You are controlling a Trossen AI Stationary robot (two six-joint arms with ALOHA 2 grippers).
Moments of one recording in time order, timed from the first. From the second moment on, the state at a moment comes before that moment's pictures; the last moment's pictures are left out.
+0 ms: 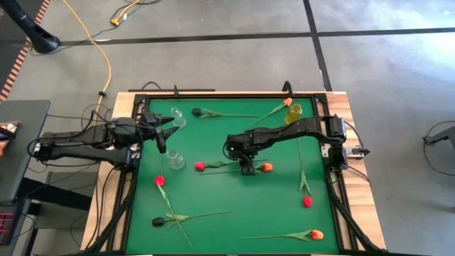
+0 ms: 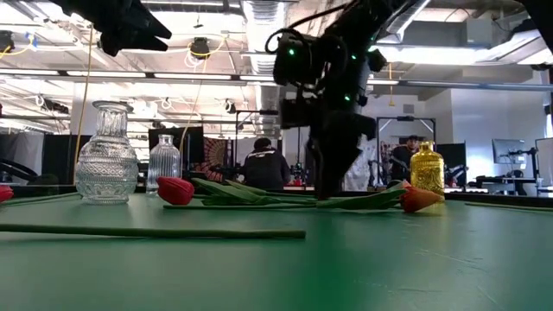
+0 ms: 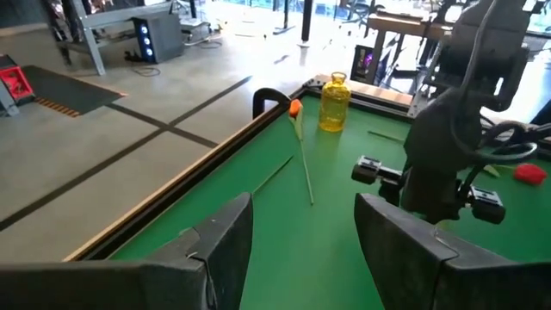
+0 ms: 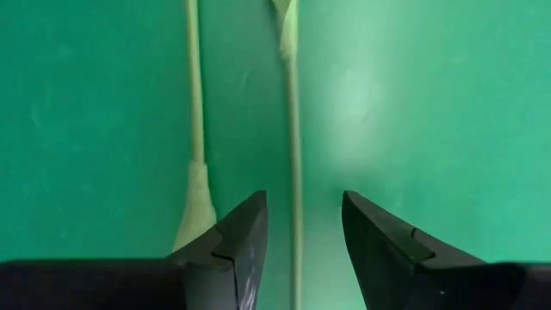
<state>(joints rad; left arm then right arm) 0.07 0.57 0.65 -0.37 -0.43 -0.19 -0.06 1.97 1.32 -0.66 -0.05 -0.12</state>
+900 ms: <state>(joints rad) 0.07 0.63 0.65 -0.36 -0.43 -0.23 -0.07 1.90 1.21 -0.52 -0.05 0.05</state>
